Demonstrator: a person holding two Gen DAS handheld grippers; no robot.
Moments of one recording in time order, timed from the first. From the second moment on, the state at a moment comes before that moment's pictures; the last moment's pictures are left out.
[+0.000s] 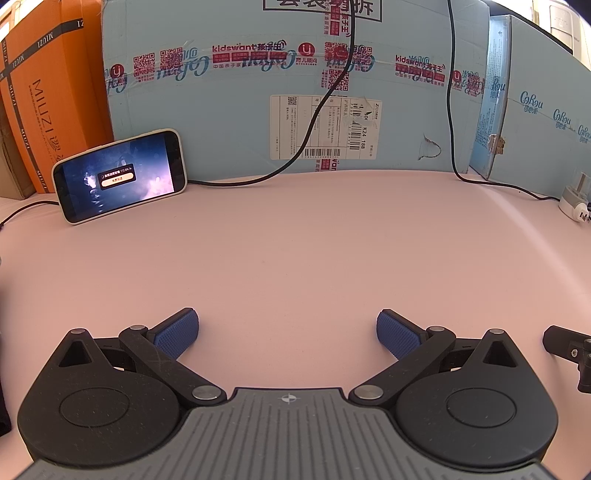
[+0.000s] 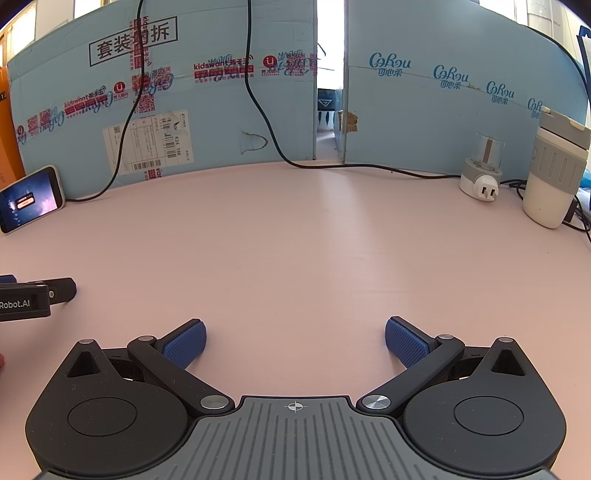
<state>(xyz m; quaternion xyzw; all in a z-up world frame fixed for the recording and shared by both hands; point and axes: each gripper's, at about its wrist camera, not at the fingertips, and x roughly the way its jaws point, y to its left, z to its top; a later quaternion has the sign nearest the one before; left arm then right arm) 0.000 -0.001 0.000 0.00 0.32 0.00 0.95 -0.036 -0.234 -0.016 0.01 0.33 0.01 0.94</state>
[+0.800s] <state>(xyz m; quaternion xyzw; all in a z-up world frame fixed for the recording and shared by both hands) -0.002 -0.001 0.001 0.00 0.32 0.01 0.95 -0.036 -0.233 -0.016 0.01 0.33 0.01 0.94</state>
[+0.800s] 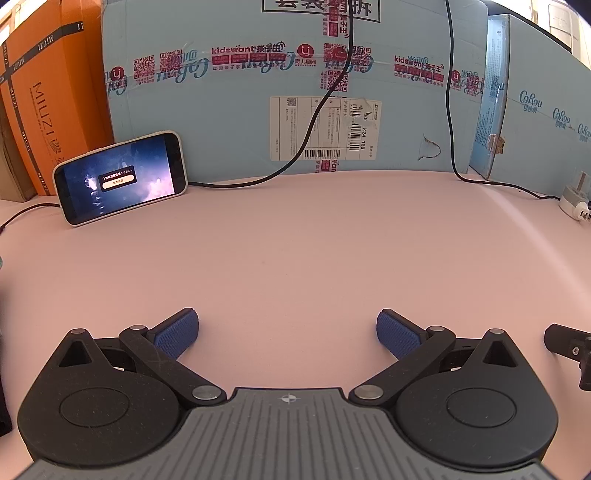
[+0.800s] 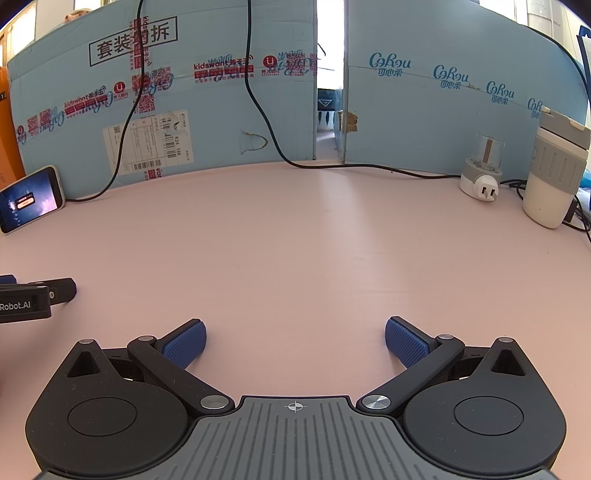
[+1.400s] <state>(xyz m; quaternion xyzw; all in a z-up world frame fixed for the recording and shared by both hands) -0.002 -0.005 0.001 0.01 0.32 0.01 0.95 -0.038 -0.232 -0.013 0.00 0.33 0.01 0.94</state>
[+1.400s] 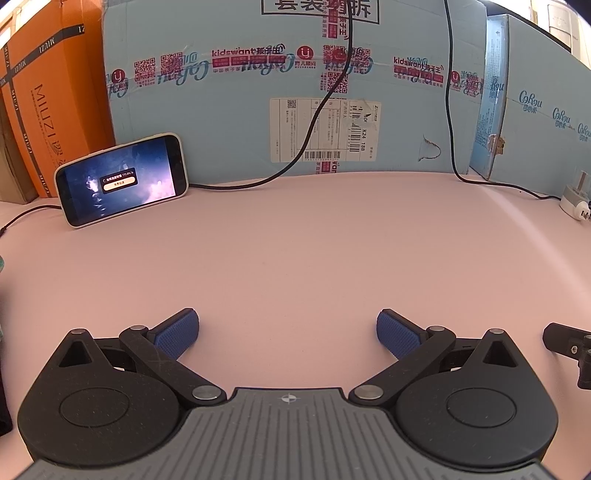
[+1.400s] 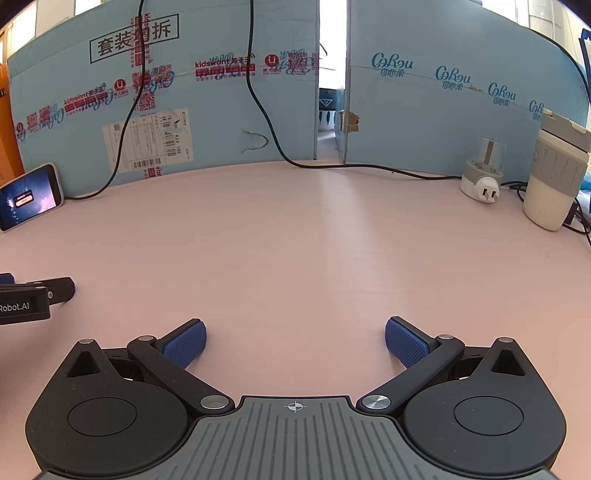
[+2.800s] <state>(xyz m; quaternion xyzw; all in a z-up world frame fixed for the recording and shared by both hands) -0.003 -0.006 0.002 0.01 0.32 0.01 0.95 -0.039 -0.233 -0.015 0.01 0.33 0.01 0.94</state>
